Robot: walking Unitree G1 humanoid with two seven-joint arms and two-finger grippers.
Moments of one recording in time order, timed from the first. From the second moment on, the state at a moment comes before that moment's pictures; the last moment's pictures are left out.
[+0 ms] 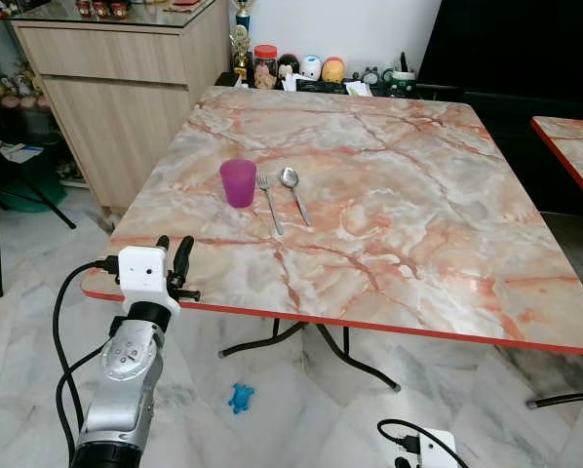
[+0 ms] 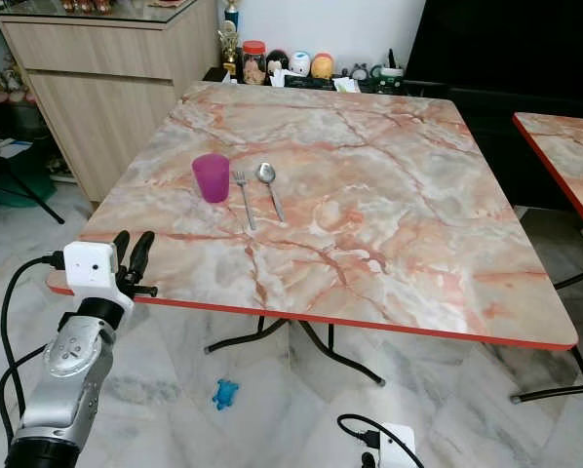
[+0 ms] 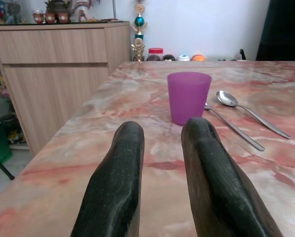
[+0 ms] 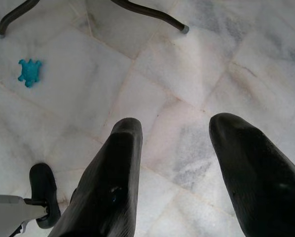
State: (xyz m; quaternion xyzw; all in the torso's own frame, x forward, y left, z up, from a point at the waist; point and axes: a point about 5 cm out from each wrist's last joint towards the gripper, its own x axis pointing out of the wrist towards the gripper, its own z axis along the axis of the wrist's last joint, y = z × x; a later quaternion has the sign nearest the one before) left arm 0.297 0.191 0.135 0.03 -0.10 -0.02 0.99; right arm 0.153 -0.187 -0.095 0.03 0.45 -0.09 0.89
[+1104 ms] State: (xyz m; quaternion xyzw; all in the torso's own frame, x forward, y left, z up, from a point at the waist) left arm 0.300 0.194 0.147 0.02 -0.12 -0.01 0.99; right arm 0.158 -0.178 -0.092 0.05 0.43 -0.10 0.90
